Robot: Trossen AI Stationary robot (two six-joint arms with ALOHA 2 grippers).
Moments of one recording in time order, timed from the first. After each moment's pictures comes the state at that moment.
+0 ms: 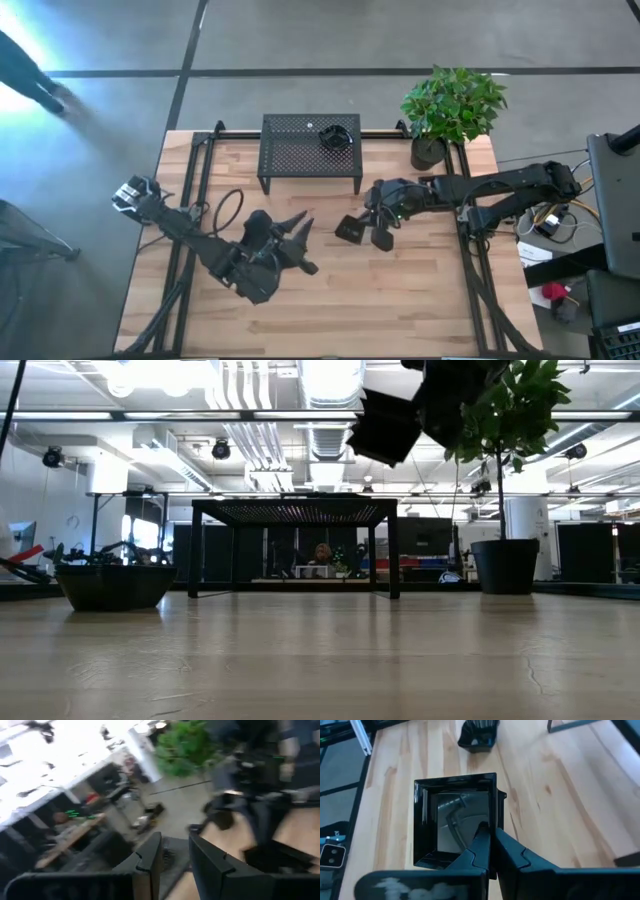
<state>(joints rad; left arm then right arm) -0.57 1.60 1.35 0.02 -1.47 0.25 0.06 1.30 1.00 -0.42 -0.02 0.33</state>
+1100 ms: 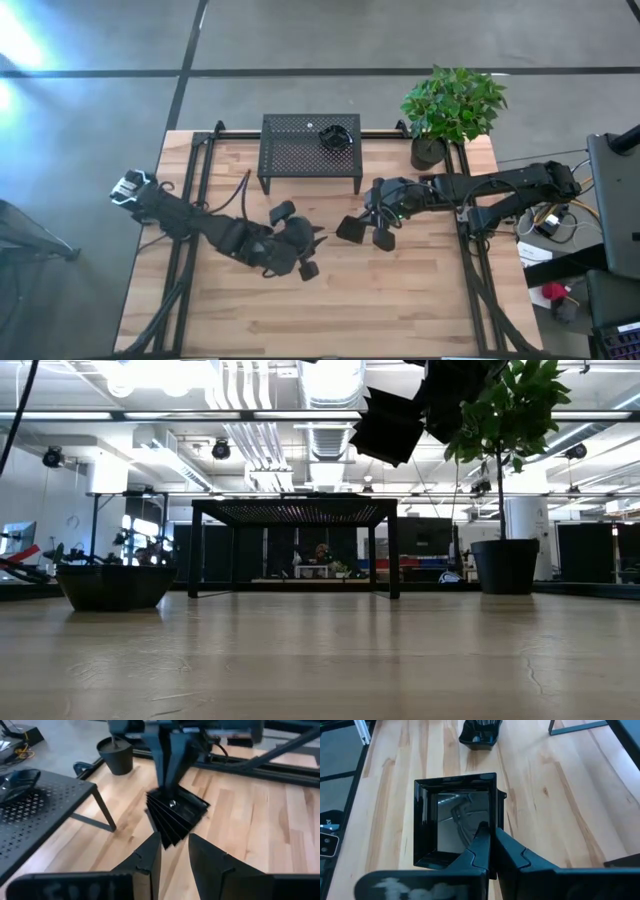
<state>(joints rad) -0.42 1.55 1.36 -0.43 -0.72 -0.44 0.07 1.30 1.03 -0.46 -0.02 0.26</state>
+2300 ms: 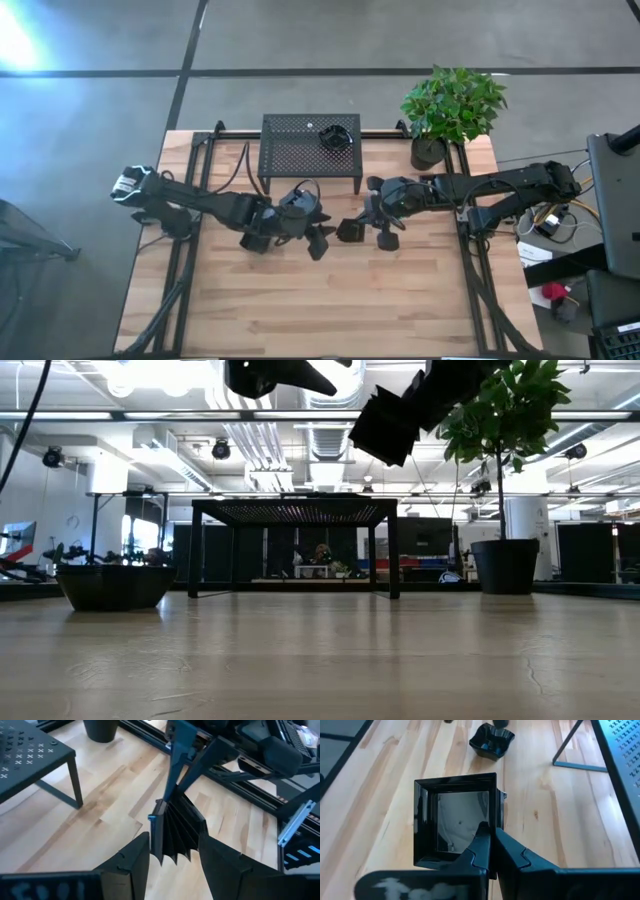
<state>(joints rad) -0.23 1.53 1.35 -0.39 -0.38 -0.65 0.07 1.30 1.03 -0.43 -0.03 -0.03</state>
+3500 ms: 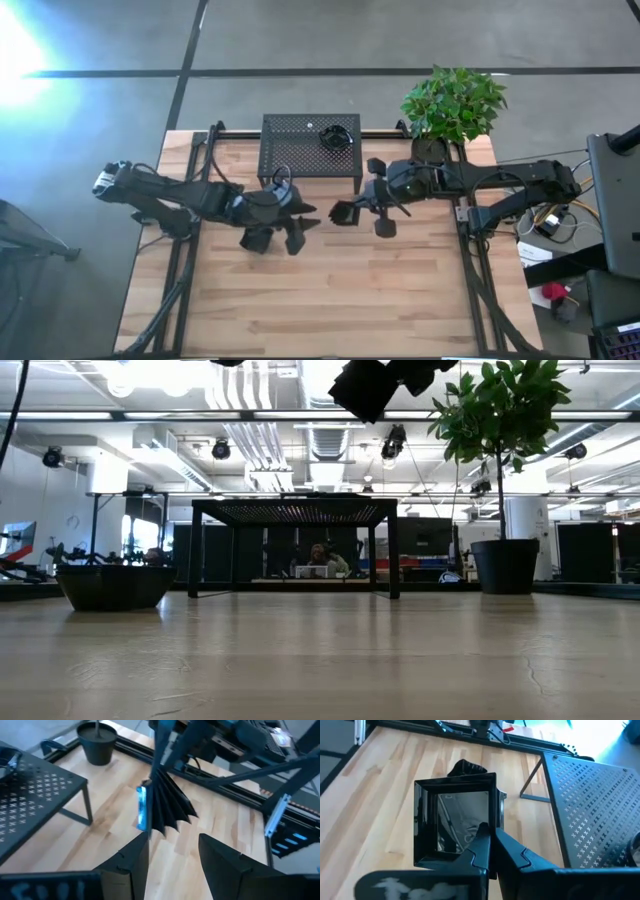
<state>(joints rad) -0.23 1.36 1.34 -0.47 -0.36 -0.52 0.02 1.30 1.18 -0.48 0.02 -0.12</state>
